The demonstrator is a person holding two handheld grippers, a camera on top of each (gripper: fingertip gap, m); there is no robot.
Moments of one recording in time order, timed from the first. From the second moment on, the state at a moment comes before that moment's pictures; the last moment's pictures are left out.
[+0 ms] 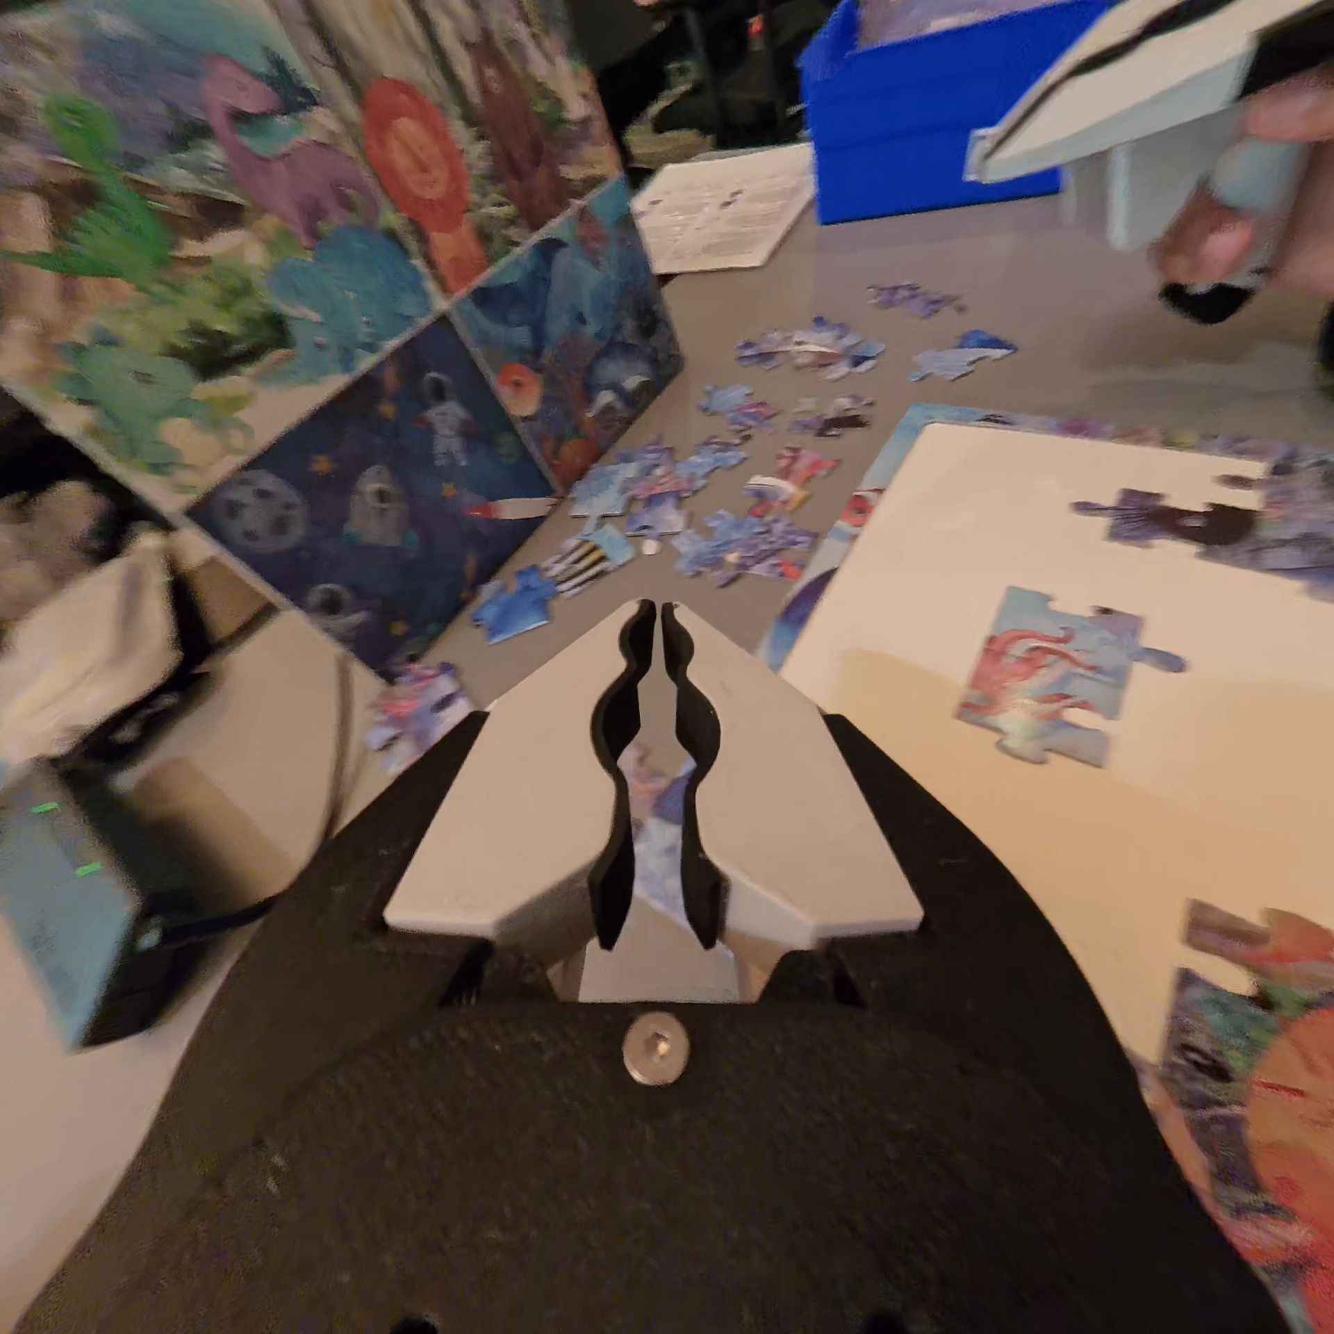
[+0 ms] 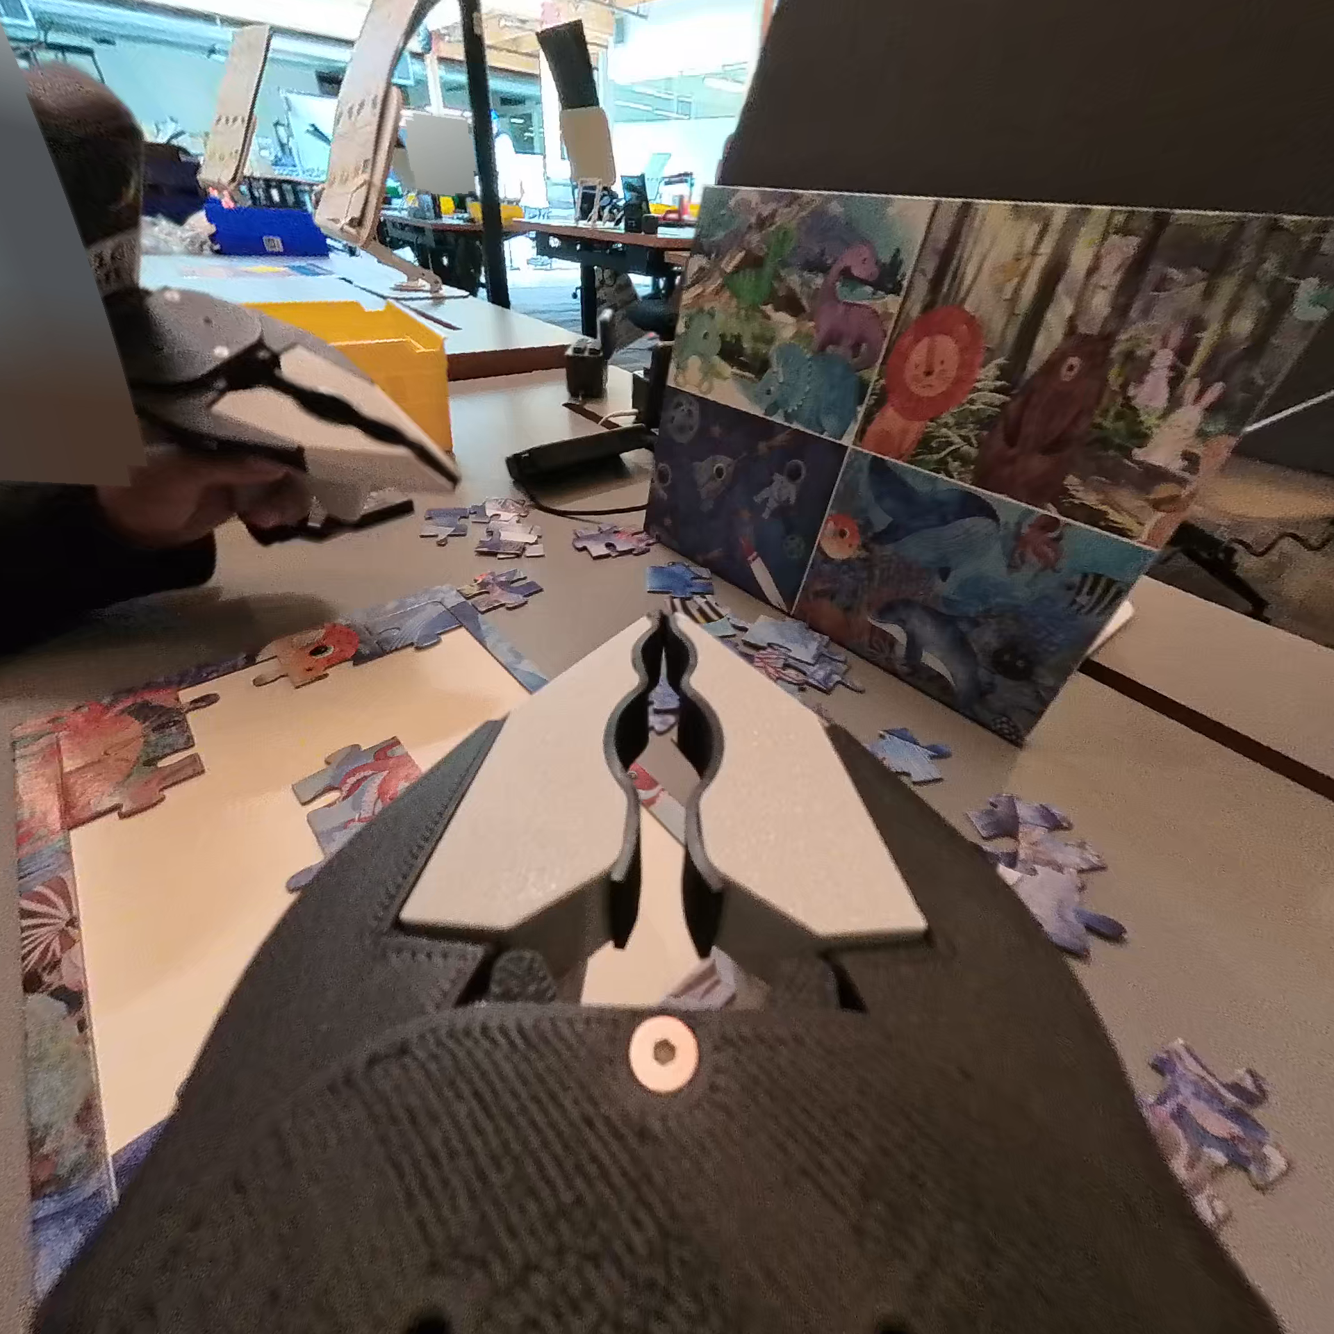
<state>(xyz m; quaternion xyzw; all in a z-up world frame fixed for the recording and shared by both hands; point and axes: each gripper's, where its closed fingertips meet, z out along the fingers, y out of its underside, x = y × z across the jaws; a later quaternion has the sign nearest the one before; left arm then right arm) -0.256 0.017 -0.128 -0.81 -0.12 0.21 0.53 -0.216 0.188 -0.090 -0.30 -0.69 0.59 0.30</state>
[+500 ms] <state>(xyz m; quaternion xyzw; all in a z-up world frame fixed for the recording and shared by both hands) -0.285 -0.022 -0.105 -0.75 -0.23 0.17 0.59 -0.213 0.178 -0.093 -0.29 -0.69 0.60 0.28</state>
